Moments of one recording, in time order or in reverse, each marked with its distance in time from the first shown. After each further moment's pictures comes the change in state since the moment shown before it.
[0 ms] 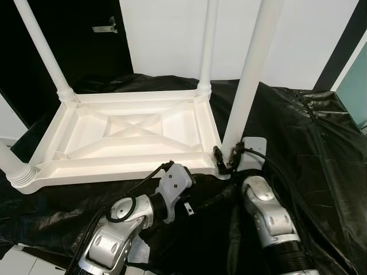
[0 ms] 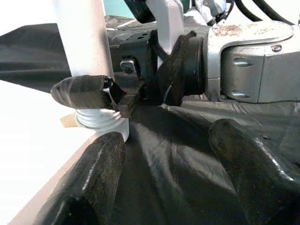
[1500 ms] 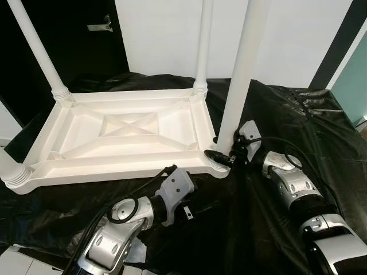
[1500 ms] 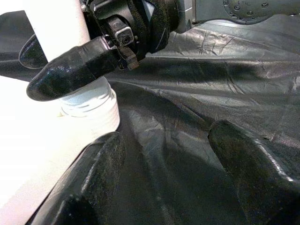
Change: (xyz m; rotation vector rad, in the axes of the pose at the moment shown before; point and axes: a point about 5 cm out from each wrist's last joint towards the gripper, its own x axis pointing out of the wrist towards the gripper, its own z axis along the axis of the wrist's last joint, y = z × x) left arm 0.001 -0.001 -0.008 0.034 0.071 -0.016; right arm 0.039 -0.020 0.010 -0.288 0.007 0.750
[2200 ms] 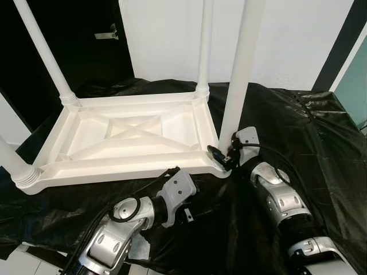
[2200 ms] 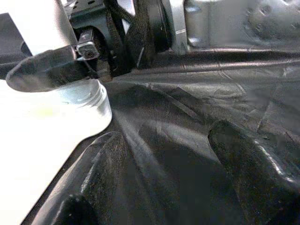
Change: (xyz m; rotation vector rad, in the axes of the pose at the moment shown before) left arm 0.003 0.002 -0.002 0.020 0.024 -0.015; right arm 0.004 0.026 -0.005 0.150 -0.004 -0.508
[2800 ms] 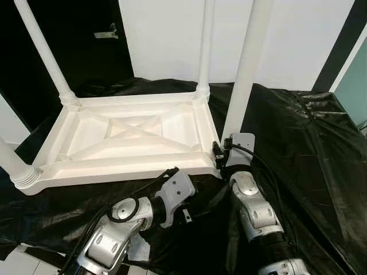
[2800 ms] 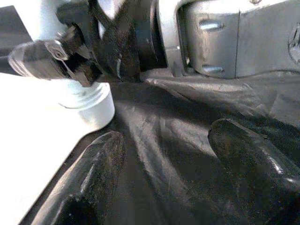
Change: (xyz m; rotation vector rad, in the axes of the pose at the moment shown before) left arm -0.001 -0.003 -0.003 -0.003 0.012 -0.011; right arm -0.004 0.029 0.009 0.106 0.021 -0.380
